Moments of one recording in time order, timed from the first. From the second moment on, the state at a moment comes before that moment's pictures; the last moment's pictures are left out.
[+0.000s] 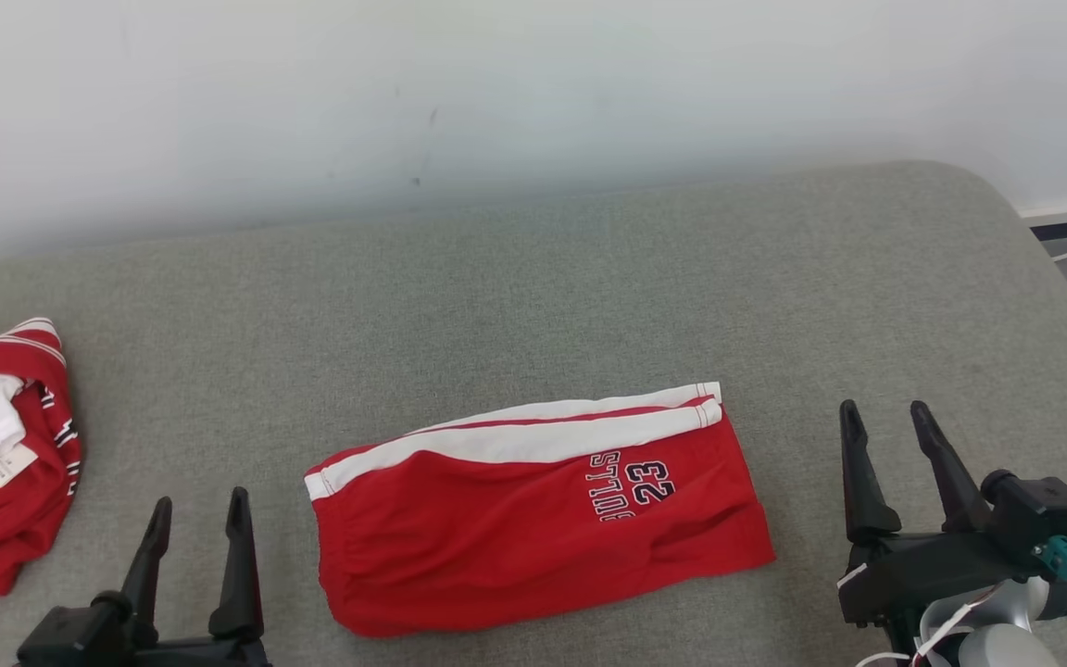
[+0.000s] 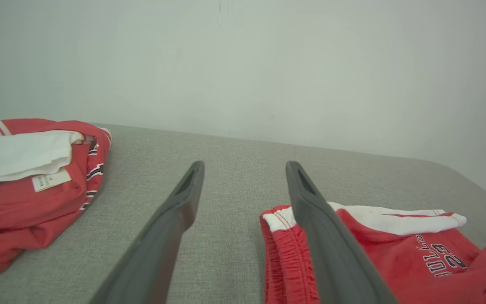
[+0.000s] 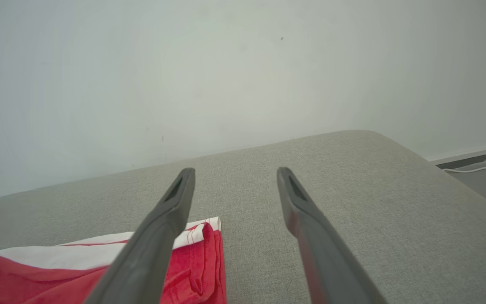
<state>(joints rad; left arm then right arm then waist) 0.01 0.19 -0.21 0.05 -0.33 0.11 -0.22 -0.06 -0.10 0.05 0.08 0.35 -0.06 -0.13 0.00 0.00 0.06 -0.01</state>
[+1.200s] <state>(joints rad) 0.01 0.15 -0.32 0.01 -0.27 0.11 -0.18 -0.18 -0.17 0.11 0.20 0.35 -0.10 0.39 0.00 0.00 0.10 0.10</state>
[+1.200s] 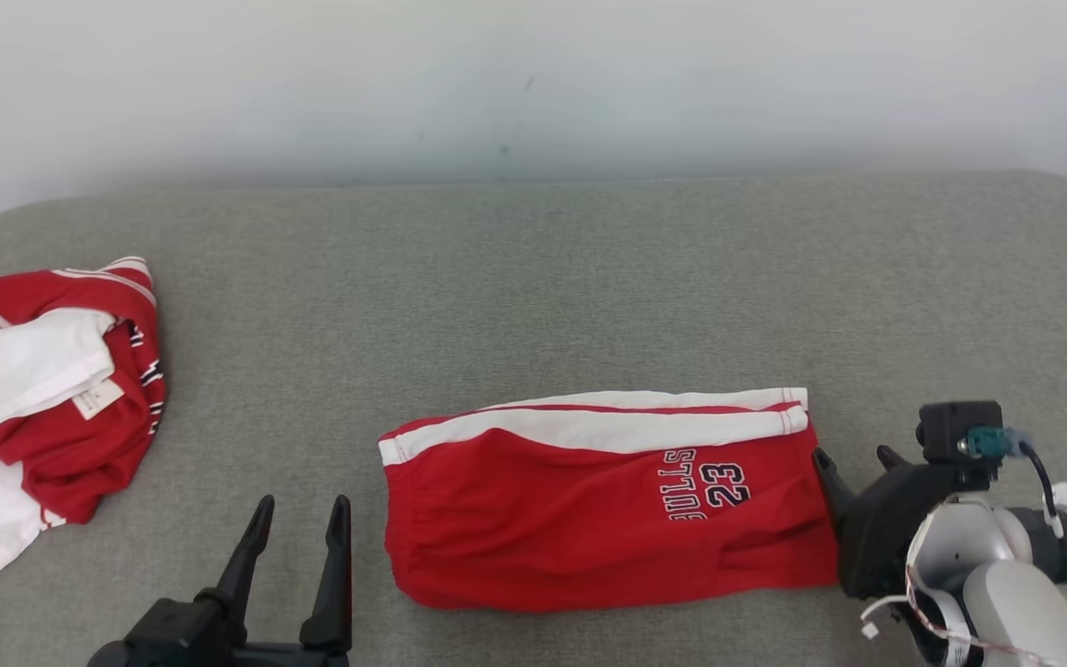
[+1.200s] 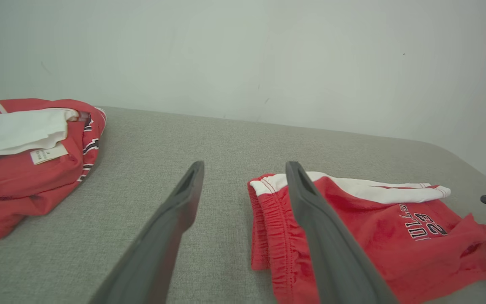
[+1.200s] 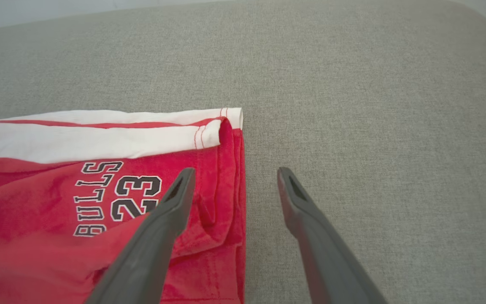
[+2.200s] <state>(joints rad) -0.02 0.15 -0.32 -0.01 -0.27 0.10 -0.16 -0.30 -0.16 0.03 0.34 0.36 -0.12 0.70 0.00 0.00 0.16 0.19</state>
